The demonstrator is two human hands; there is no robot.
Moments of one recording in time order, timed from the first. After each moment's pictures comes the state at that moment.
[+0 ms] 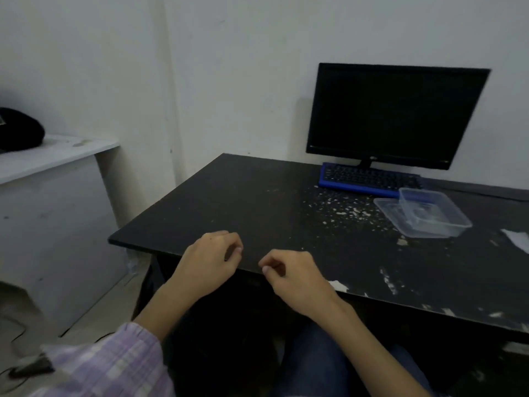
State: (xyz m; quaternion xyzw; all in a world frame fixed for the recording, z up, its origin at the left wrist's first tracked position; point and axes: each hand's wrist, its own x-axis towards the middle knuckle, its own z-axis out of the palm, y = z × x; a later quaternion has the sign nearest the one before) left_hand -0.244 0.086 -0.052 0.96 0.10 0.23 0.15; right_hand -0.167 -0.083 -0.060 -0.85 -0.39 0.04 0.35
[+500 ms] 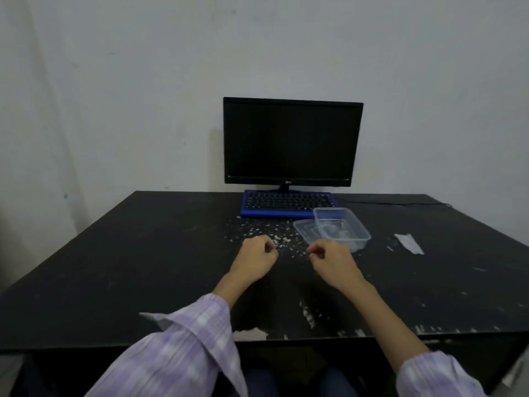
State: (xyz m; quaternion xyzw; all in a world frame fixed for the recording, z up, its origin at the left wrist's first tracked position) left_hand -0.043 -0.050 -0.028 0.92 0.02 0.11 0.38; right_hand -0.011 -0.231 -0.031 -0.93 -0.14 -0.06 0.34
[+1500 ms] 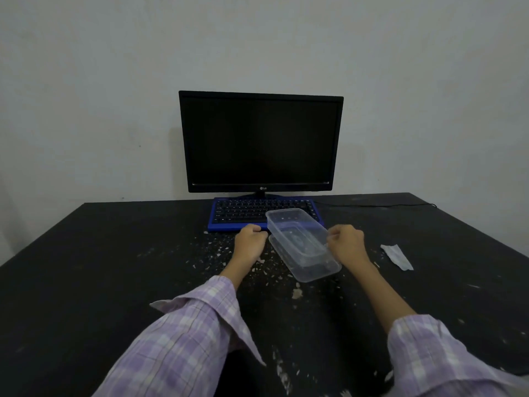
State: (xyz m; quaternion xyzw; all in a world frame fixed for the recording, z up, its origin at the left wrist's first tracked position) left_hand 0.087 -0.086 -0.017 0.78 0.14 0.07 0.60; right_hand 0.126 -0.285 -0.020 -0.92 0.01 -0.11 0.37
